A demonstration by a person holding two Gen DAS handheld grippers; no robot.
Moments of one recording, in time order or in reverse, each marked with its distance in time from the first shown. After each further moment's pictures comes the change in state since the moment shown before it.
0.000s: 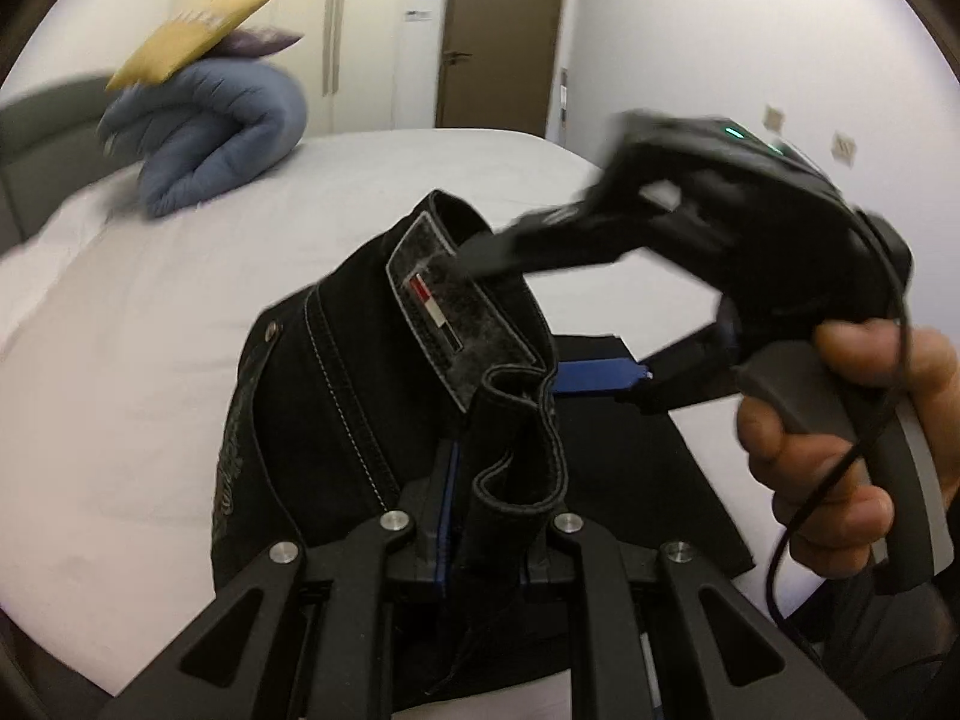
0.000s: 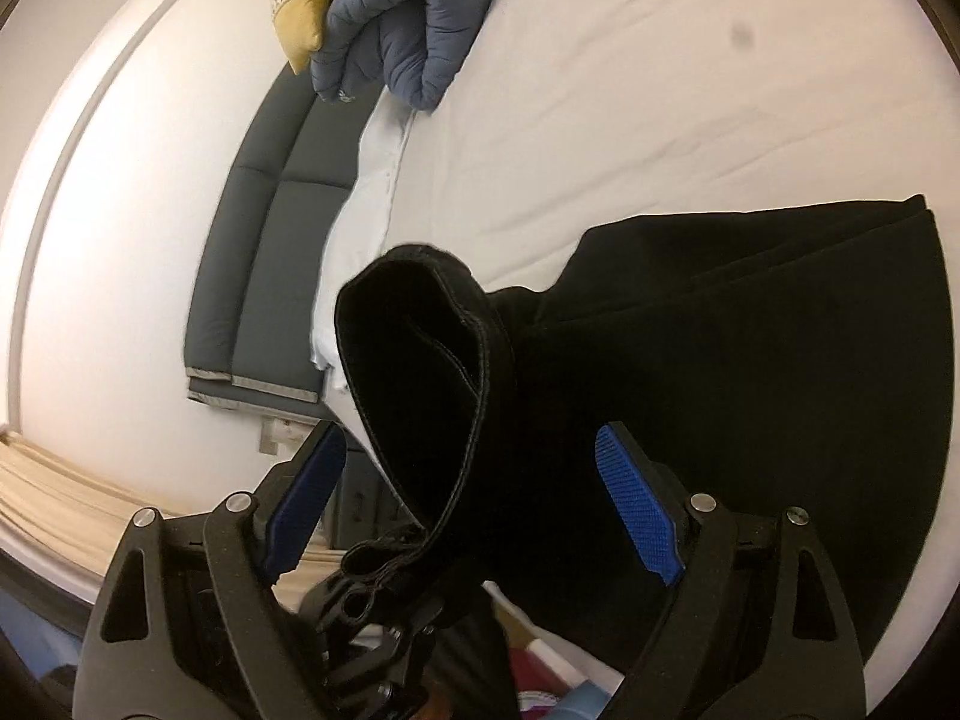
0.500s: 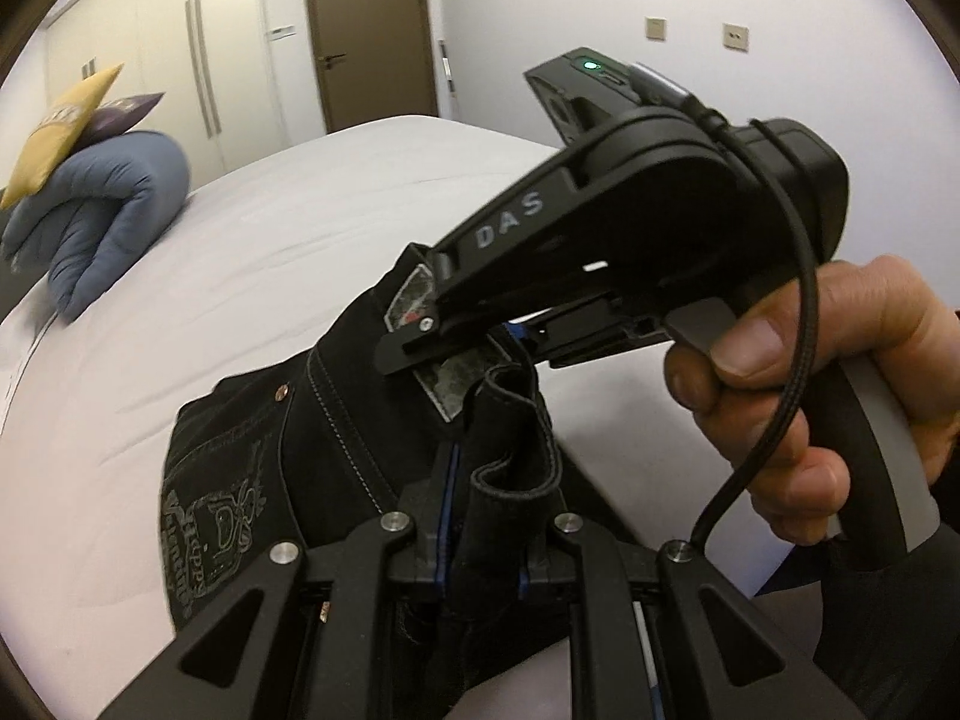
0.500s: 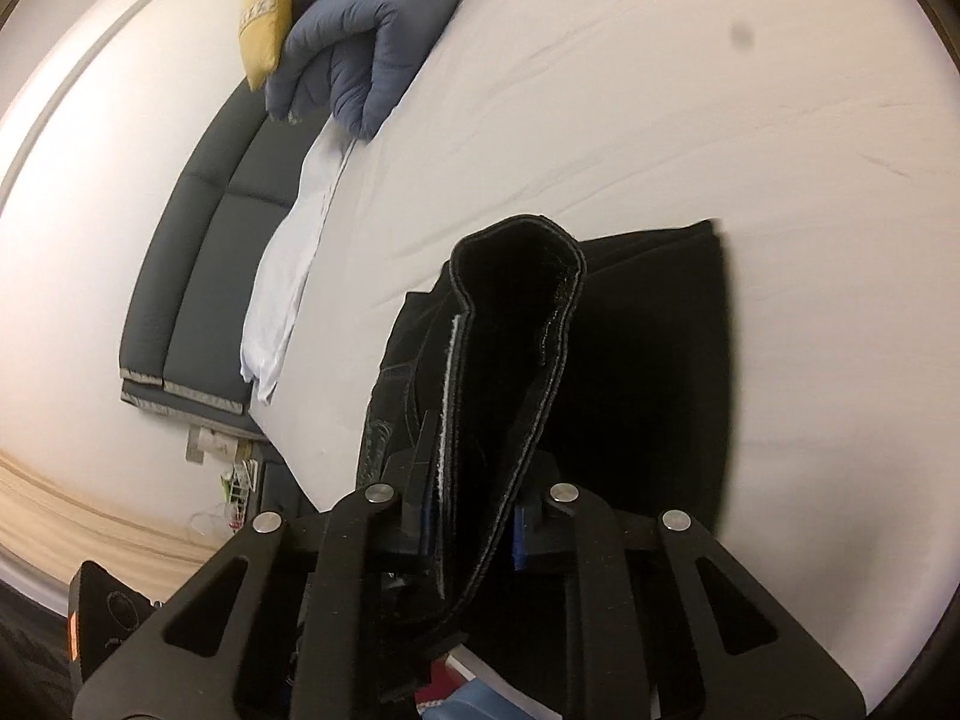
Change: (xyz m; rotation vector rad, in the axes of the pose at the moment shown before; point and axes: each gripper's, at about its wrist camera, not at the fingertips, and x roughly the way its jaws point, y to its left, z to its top) left arm 0.037 -0.109 0.006 0.260 0.058 -0.098; right arm -0.068 -0.073 -0.011 -0.015 -0.100 -0.121
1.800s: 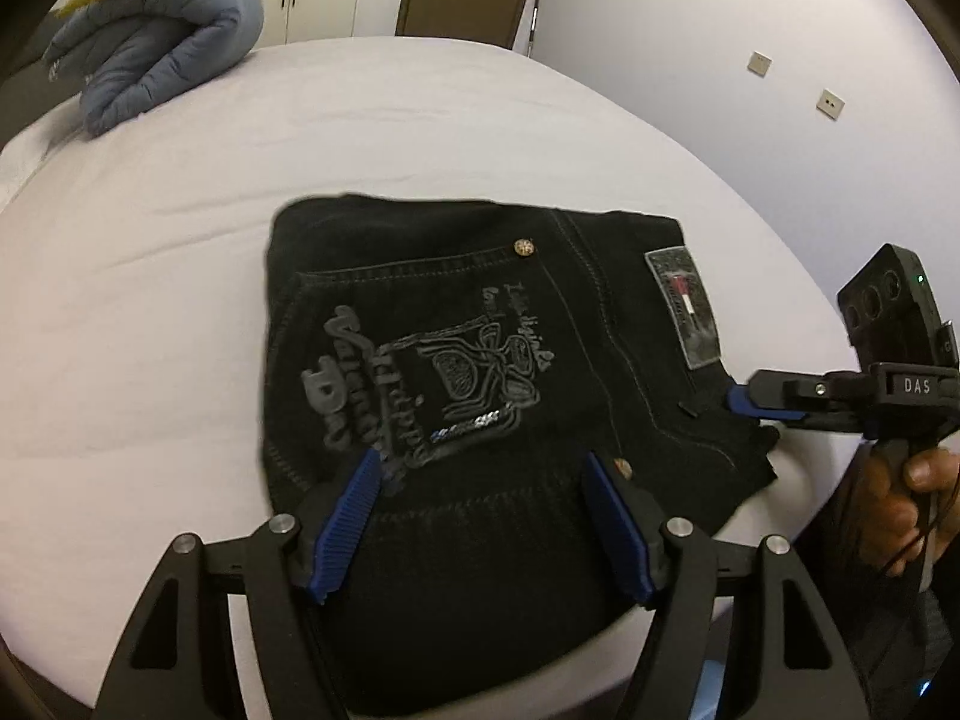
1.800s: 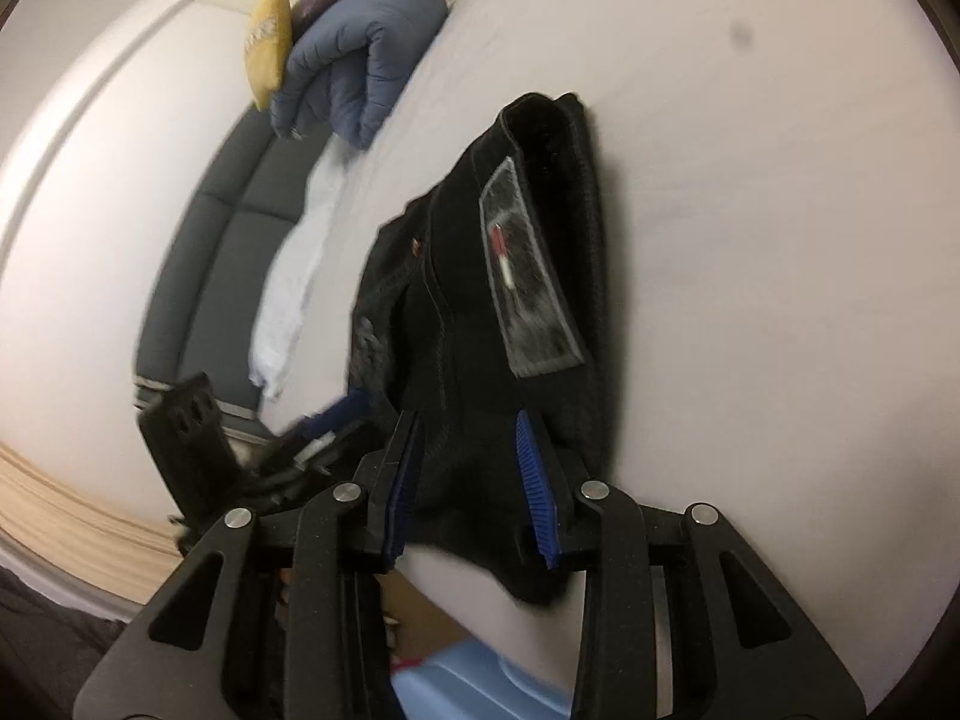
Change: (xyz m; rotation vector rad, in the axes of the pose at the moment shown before) left arm 0.005 0.133 -0.067 -0.305 0.129 -0.079; right arm -0.047 -0.059 -0.090 0.018 -0.052 0.001
